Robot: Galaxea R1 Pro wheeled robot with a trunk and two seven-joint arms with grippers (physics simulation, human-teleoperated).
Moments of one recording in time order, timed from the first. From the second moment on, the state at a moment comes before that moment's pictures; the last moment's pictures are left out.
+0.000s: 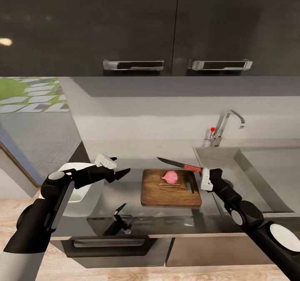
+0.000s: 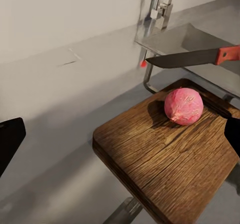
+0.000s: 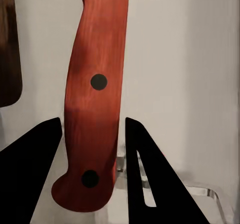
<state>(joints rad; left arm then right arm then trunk) -0.57 0.16 -0.08 -1.57 0.04 0.62 -0.78 -0.47 -0.50 0.51 -1.47 0.93 0.16 0.09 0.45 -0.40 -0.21</state>
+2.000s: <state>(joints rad) -0.57 0.16 -0.08 -1.57 0.04 0.62 -0.78 -0.47 -0.51 0.60 -1.33 0.93 0.12 -0.09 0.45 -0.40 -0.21</state>
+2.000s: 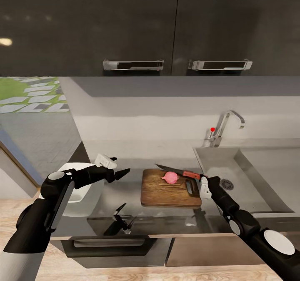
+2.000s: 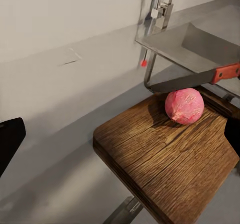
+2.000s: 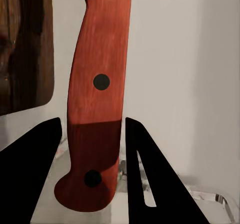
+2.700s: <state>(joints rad) -0.57 0.16 -0.08 -1.57 0.04 0.62 -0.78 -0.47 -0.51 0.62 -1.30 0.94 0.12 -0.13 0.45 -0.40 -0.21</state>
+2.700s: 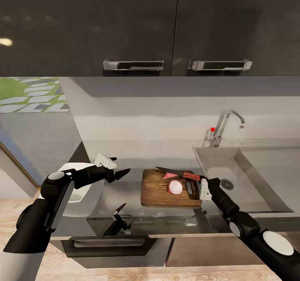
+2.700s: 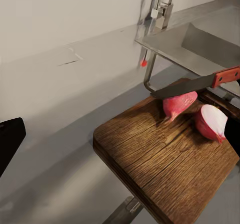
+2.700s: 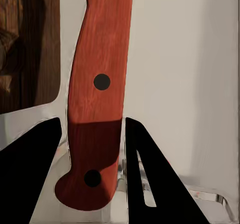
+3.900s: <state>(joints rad) -0.57 0.16 -0.08 -1.57 0.04 0.62 -0.78 -0.47 -0.54 0.62 -1.36 0.93 0.11 -0.19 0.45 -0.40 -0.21</state>
